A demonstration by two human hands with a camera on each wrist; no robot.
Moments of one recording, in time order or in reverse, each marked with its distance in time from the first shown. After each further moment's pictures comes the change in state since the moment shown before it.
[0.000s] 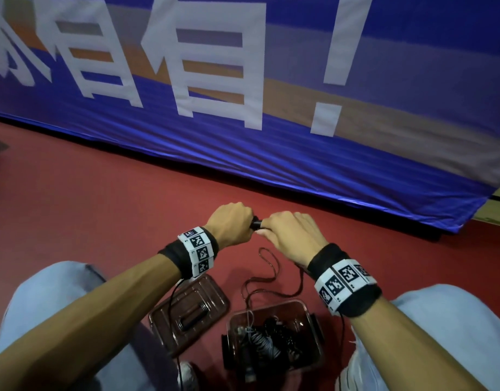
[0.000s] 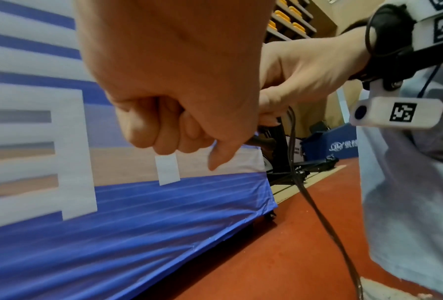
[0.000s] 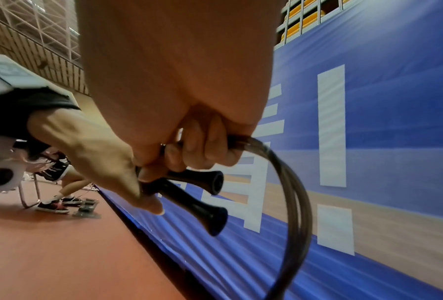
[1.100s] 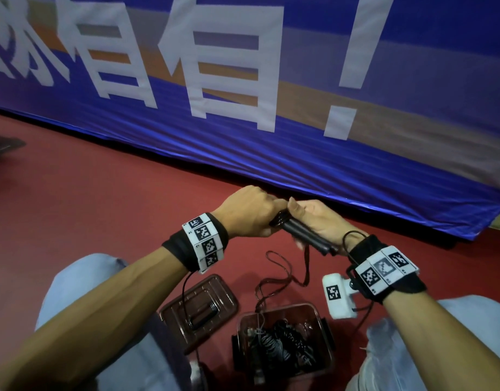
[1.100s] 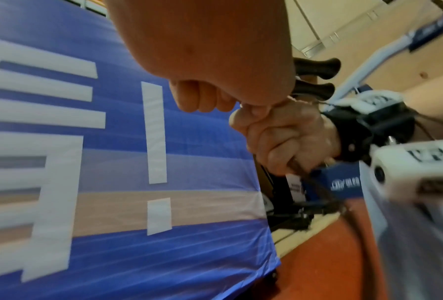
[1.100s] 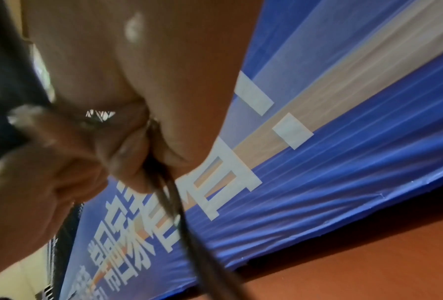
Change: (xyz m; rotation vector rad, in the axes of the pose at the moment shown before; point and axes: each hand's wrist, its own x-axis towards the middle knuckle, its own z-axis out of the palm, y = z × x) left_hand -0.021 -0.012 -0.050 -0.114 0.564 0.605; right_hand 0.003 0.015 -0.034 1.378 -0.208 0.138
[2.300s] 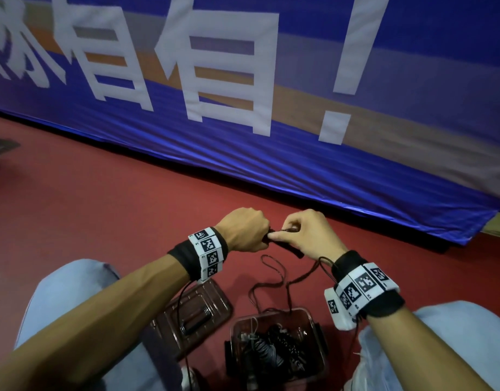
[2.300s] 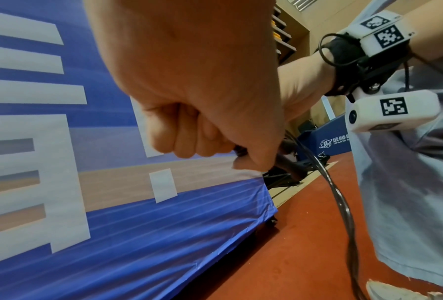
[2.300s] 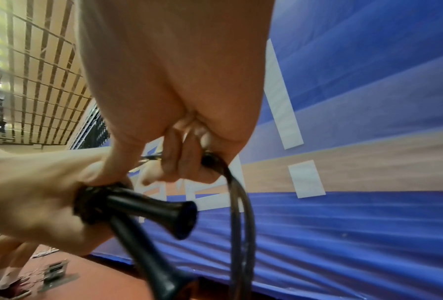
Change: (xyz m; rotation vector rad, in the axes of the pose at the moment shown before) left_hand 0.001 0.005 0.040 0.242 -0.582 -0.257; right_hand 0.006 0.036 -0.003 -0.623 0.339 -0.016
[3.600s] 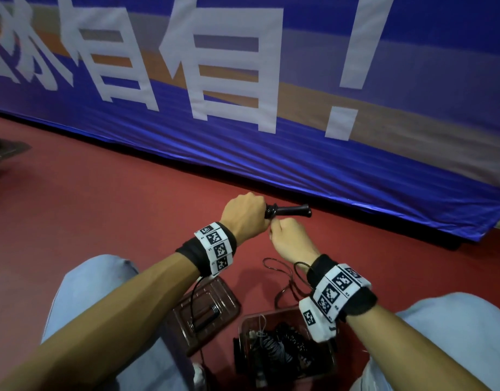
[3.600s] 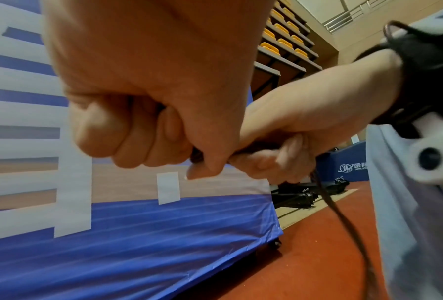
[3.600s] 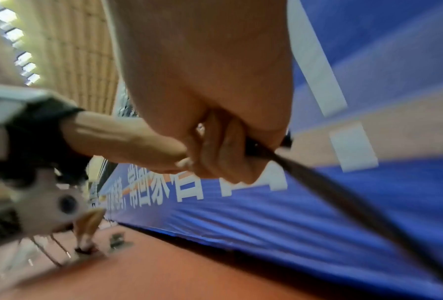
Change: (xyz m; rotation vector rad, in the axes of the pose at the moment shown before) left_hand -0.001 -0.008 -0.009 -0.294 0.120 -0.434; right_hand 0.012 -0.020 0.059 0.038 -0.003 0.207
